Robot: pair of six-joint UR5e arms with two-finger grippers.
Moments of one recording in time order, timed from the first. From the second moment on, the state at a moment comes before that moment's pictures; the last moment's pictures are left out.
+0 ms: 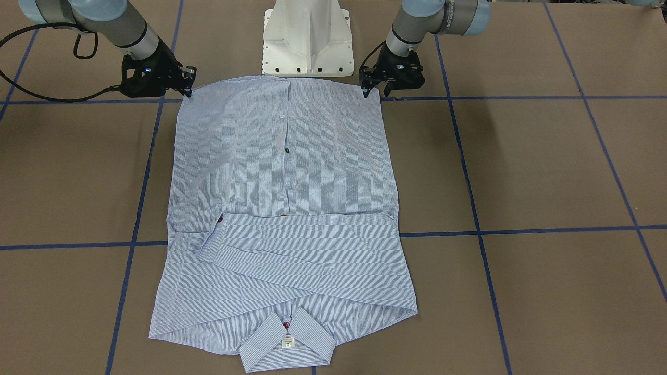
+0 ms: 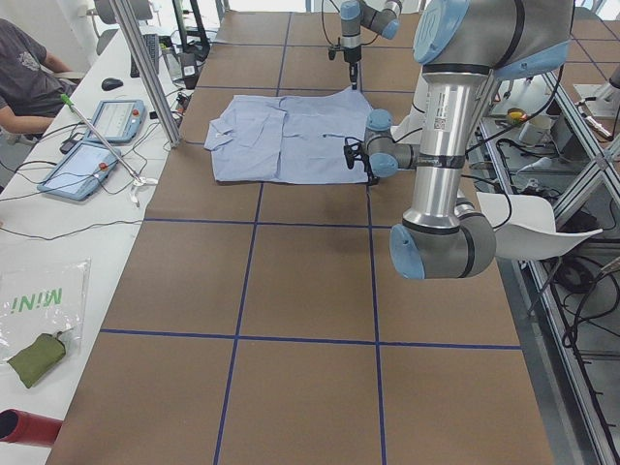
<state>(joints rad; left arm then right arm) -0.19 -1.77 -1.97 -1.95 -1.74 -1.65 0.44 -1.62 2.12 -1.21 2.06 1.40</state>
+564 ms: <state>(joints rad) -0.19 -1.79 -1.96 -1.94 -1.73 -1.66 0.45 -1.62 2.12 -1.21 2.06 1.40</state>
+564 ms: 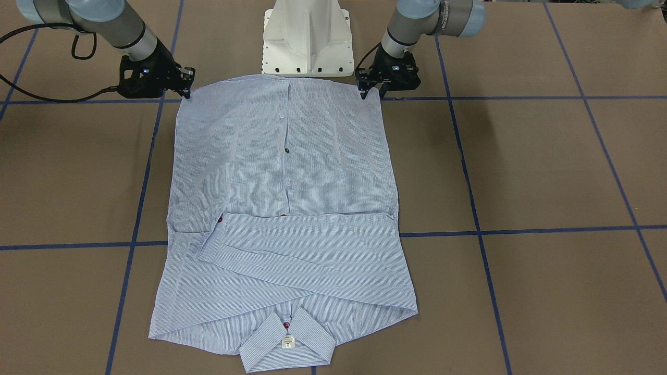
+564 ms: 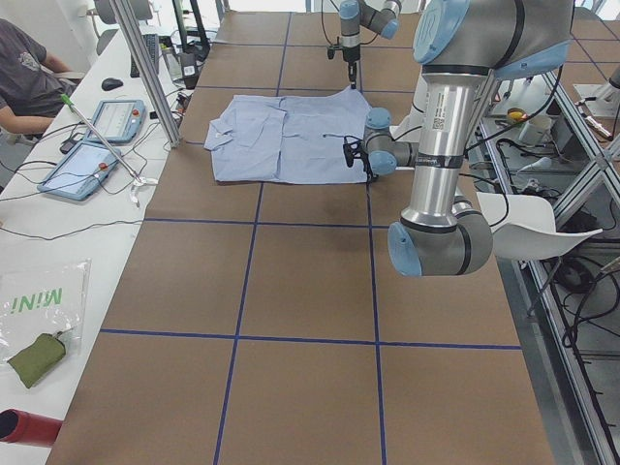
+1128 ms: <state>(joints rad) -0.19 -1.79 -1.96 -1.92 -1.73 -1.66 0.46 -1.62 2.12 -1.22 2.06 1.40</state>
